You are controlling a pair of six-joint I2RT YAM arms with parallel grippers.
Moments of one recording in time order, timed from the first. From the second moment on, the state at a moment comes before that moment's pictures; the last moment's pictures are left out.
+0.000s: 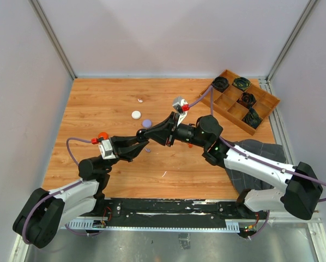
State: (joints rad) left arm -0.45 0.96 0.08 1.53 0.58 -0.30; right arm 0.91 1.26 0.87 0.54 -0.41 0.41
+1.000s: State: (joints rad) left arm -0.45 0.95 0.08 1.53 0.57 -0.30; right arm 0.93 1.25 0.81 0.61 -0.37 0.43
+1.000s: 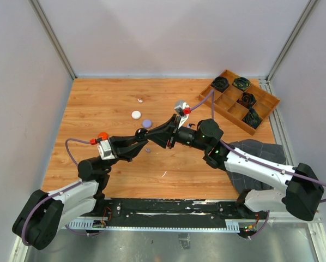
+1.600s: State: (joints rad) left arm -0.45 1.00 0.03 1.53 0.57 -0.25; right arm 0.92 1.15 0.94 0.17 -0.29 0.24
